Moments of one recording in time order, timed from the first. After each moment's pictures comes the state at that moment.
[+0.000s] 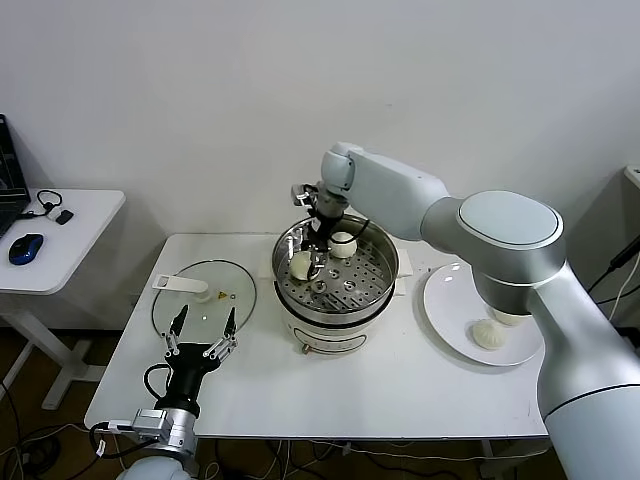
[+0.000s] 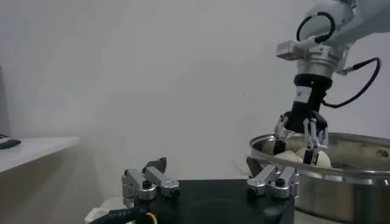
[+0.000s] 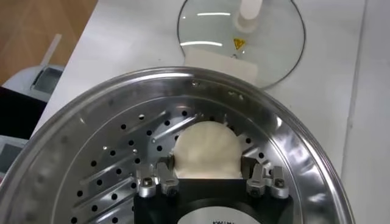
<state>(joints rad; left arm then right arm) 1.61 -1.47 -0.54 -2.08 -0.07 -0.04 0.02 0.43 1.54 -1.36 0.54 0.56 -0.15 -1.25</state>
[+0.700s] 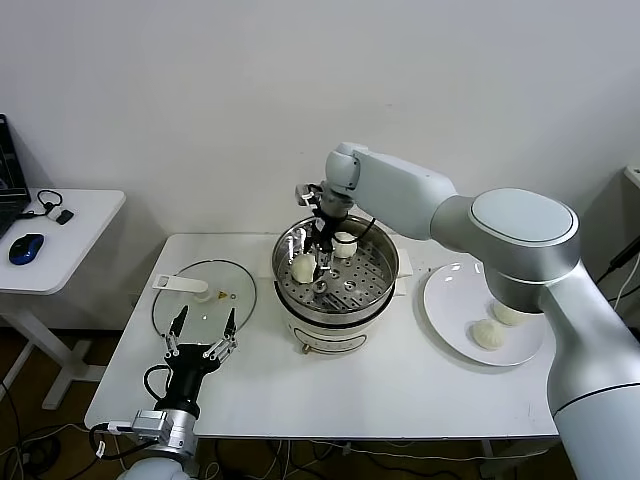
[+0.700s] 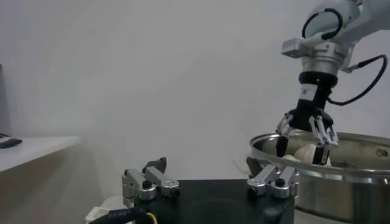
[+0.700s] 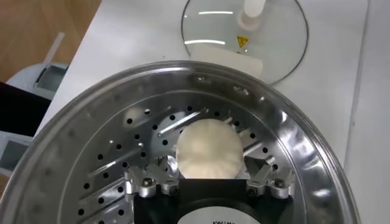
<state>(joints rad) 1.61 -1.47 -0.54 -2.08 -0.07 -0.04 0.02 0.47 1.47 -1.35 0.63 0.58 -0.16 -1.26</state>
